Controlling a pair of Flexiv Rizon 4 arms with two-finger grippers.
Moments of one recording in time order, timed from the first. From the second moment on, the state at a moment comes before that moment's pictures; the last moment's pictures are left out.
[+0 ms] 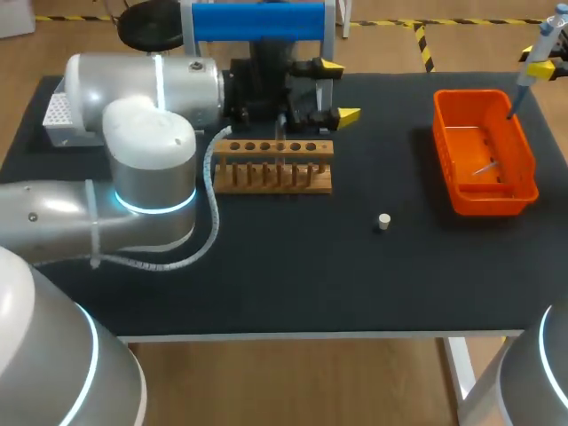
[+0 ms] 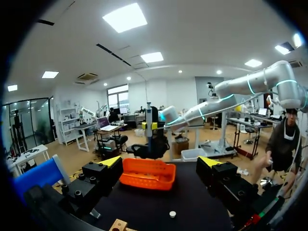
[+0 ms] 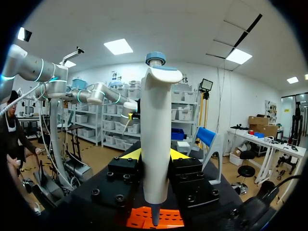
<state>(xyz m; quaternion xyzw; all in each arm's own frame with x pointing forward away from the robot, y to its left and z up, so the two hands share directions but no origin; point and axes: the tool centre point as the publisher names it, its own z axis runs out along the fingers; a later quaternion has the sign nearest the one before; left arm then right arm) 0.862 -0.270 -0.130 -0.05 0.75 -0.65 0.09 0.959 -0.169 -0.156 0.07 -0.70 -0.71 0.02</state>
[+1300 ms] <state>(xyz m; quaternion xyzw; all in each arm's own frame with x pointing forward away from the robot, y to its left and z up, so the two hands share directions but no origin) 0.855 -0.235 -0.138 -0.09 0.72 -0.68 0.08 0.959 -0.169 -0.156 0.07 -0.70 -0.71 0.02</state>
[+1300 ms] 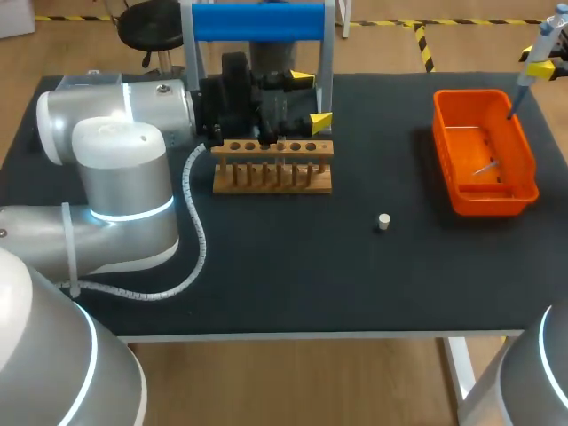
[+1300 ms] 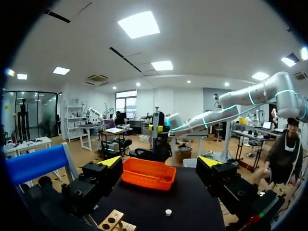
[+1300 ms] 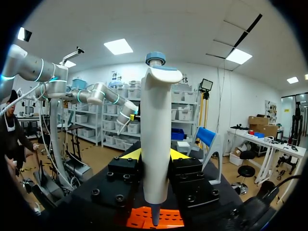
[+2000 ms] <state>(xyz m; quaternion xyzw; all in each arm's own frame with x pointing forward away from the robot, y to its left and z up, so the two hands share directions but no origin) 0.856 -0.235 -0.138 -0.09 0.72 -0.68 0.08 0.952 -0.164 -0.158 0.09 -0.71 -0.70 0.03</state>
